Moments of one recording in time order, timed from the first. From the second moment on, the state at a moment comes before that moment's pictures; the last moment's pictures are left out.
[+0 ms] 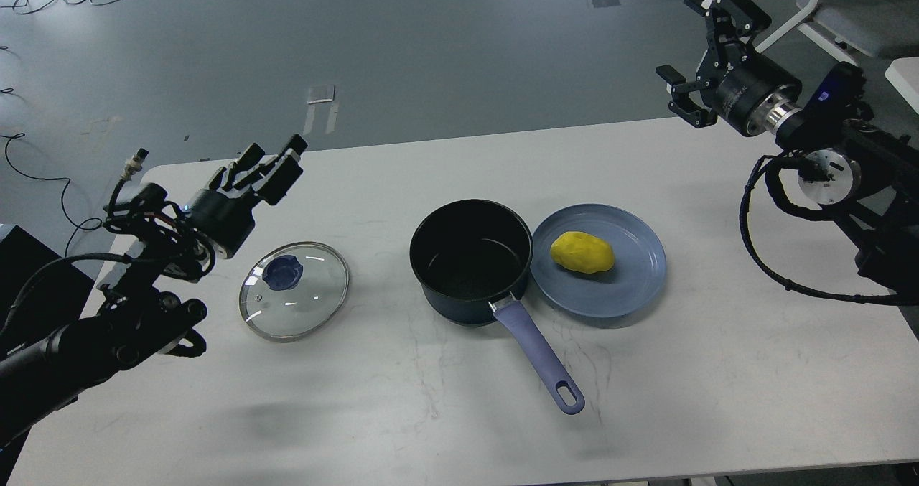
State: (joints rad) left arm -0.83 0.58 -0.23 -0.94 1.04 0.49 -0.49; right arm 0.82 -0.42 0.75 0.79 -0.40 0.23 0.25
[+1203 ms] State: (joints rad) left arm -0.85 0.52 -0.47 -0.94 0.15 -0.33 -0.34; right arm 0.89 -0.53 0.00 0.95 -1.33 -0.19 0.49
